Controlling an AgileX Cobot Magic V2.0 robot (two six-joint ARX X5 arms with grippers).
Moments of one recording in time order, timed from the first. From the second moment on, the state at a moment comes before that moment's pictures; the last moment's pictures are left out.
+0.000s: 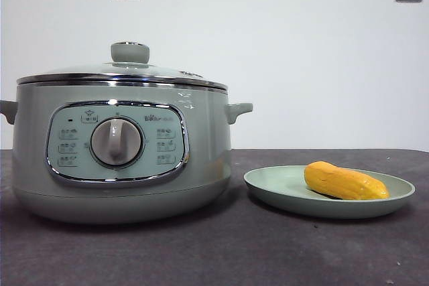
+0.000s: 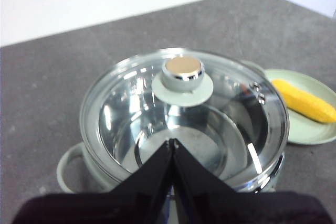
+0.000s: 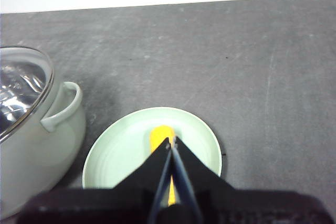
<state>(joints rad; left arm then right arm) -0.51 0.54 0.65 -0.46 -0.06 -0.02 0.49 0.54 0.60 -0.42 0.24 0.19</state>
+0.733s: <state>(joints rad) -0.47 0.36 0.65 -0.60 -0.10 0.06 0.49 0.54 0.60 -0.46 0.24 0.20</state>
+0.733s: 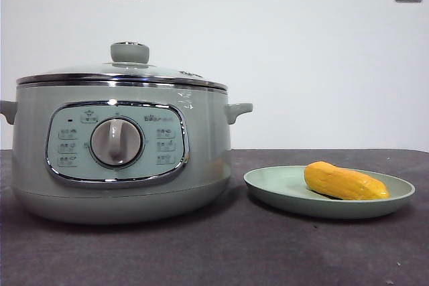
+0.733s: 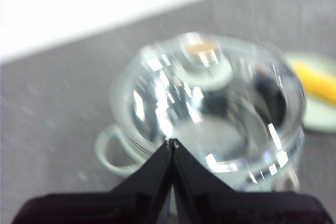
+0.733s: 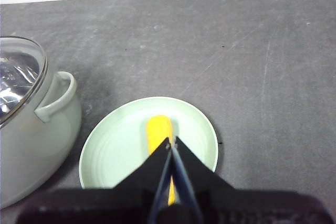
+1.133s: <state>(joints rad) -0.22 0.10 0.36 -0.32 -0.10 0.10 0.49 0.54 0.60 -0.46 0.24 0.20</state>
